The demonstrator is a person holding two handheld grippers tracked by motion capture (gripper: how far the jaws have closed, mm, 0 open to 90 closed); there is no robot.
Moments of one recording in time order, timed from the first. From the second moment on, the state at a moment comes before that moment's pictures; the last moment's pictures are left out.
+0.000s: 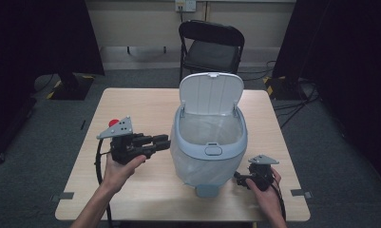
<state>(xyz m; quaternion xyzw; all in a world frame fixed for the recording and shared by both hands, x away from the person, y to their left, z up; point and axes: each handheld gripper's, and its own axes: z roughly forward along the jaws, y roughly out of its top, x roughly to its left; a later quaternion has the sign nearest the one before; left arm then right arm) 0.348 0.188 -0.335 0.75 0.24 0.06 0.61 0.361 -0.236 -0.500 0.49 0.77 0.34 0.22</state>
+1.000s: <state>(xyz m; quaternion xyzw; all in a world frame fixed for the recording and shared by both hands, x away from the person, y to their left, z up) 0.317 0.255 -0.466 0.80 0.39 0.09 0.45 0.361 -0.236 -0.500 0.49 0.77 0.34 0.22</state>
